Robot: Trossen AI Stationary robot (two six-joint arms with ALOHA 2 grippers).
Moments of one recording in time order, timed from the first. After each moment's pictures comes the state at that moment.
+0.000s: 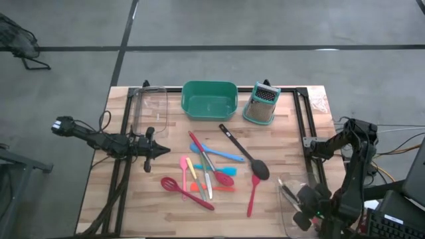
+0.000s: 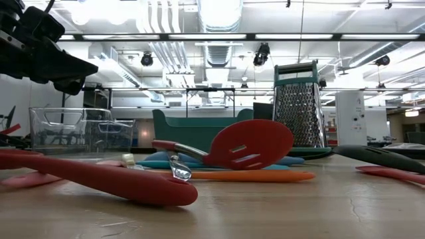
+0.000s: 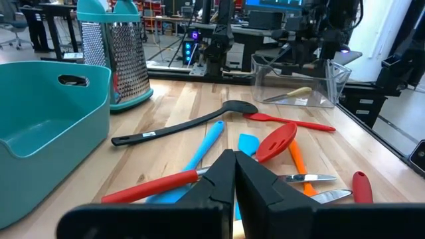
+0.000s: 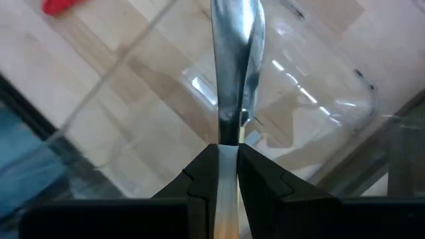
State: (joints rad) left arm -0.34 0.24 0.01 0.07 -0.36 -0.12; right arm 1.26 1.59 1.16 -1.15 0.25 2.10
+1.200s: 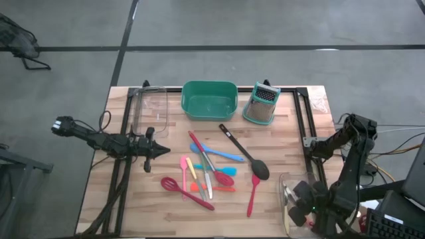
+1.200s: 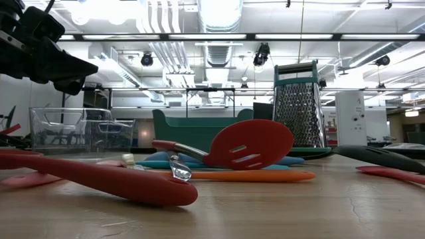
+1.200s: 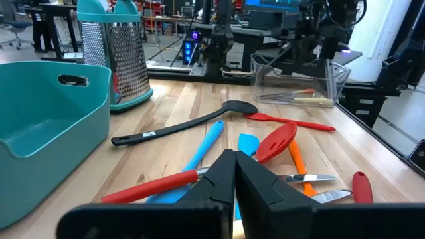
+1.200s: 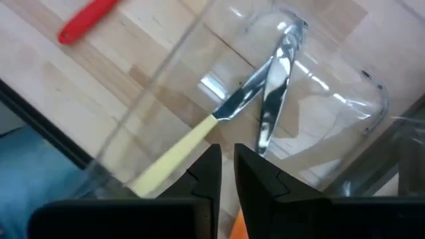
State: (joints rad) left arm -0.34 0.24 0.01 0.07 -0.36 -0.12; right arm 1.17 1.53 1.16 -1.14 0.24 2.10
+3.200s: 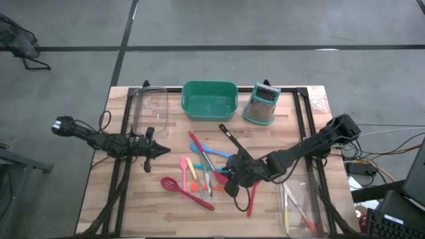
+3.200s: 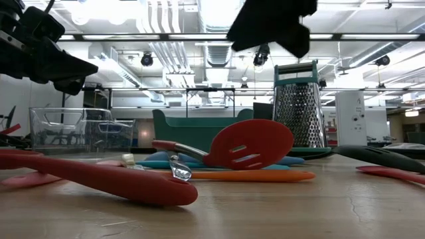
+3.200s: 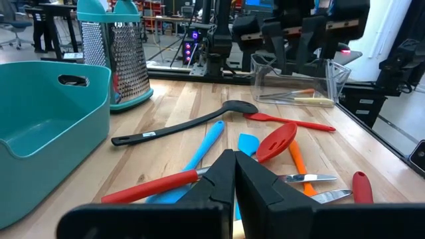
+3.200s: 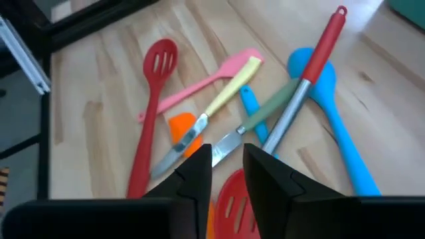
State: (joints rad) left arm -0.34 0.24 0.01 0.07 -0.36 -0.12; right arm 0.43 1.68 1.17 -0.26 0.45 0.76
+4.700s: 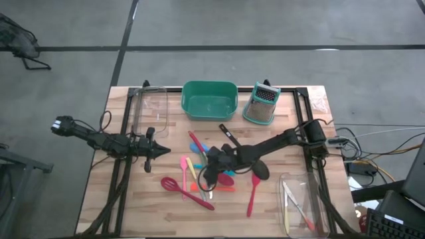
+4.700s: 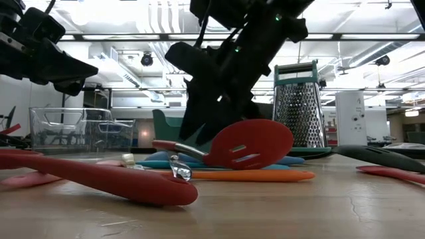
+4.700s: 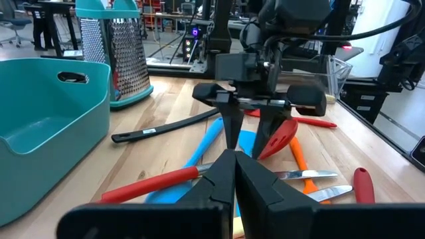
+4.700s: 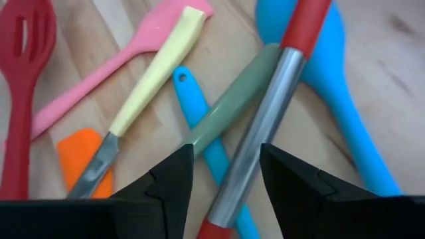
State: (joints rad) left arm -0.34 0.25 0.01 0.07 -0.36 -0.12; right arm 0.21 2.04 1.35 -0.27 0.26 0.78
